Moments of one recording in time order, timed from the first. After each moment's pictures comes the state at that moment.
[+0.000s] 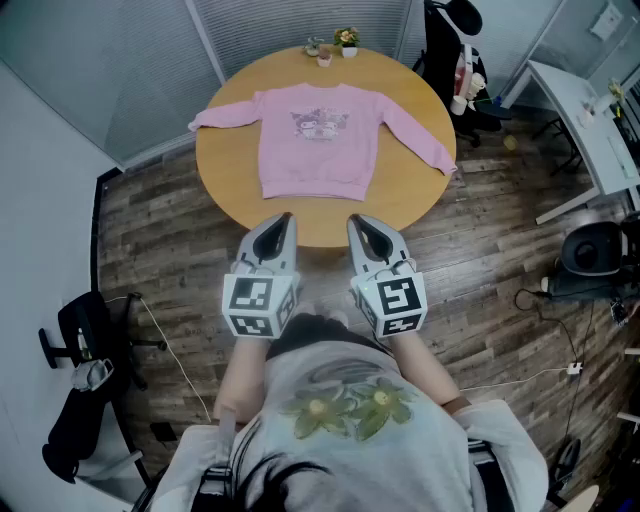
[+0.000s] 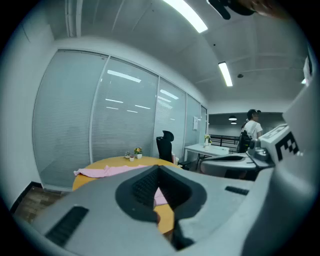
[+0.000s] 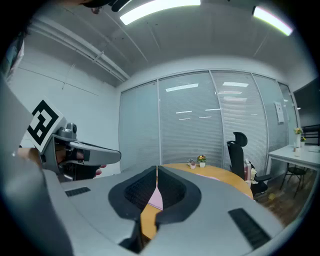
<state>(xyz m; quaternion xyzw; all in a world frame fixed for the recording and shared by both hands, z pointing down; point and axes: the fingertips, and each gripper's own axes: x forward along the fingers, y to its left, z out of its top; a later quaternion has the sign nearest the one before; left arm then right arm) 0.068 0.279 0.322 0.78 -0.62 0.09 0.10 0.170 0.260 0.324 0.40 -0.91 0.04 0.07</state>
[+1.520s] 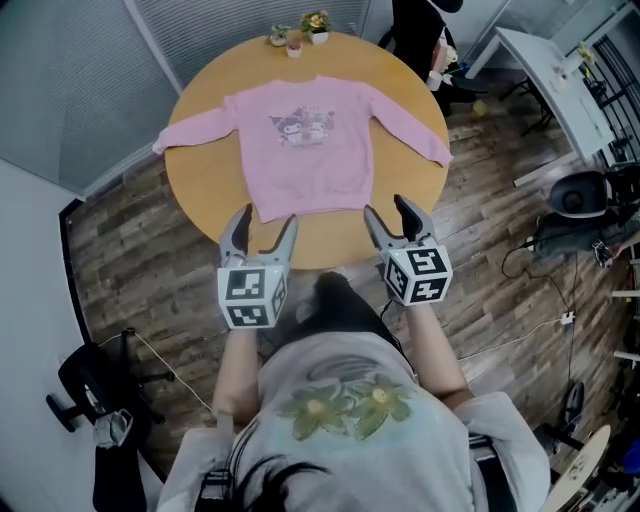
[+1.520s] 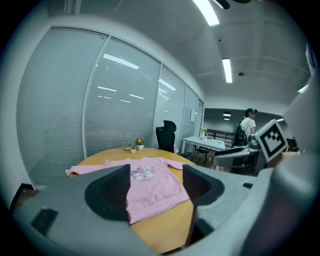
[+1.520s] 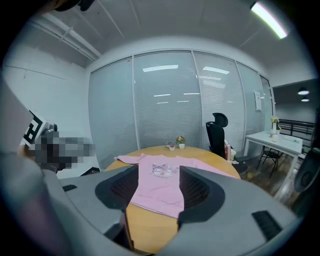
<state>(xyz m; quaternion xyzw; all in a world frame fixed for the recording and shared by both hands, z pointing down) -0.033 0.175 0.378 0.80 -0.58 0.12 0.13 0.160 0.144 0.390 0.50 -0.85 0.12 0.14</state>
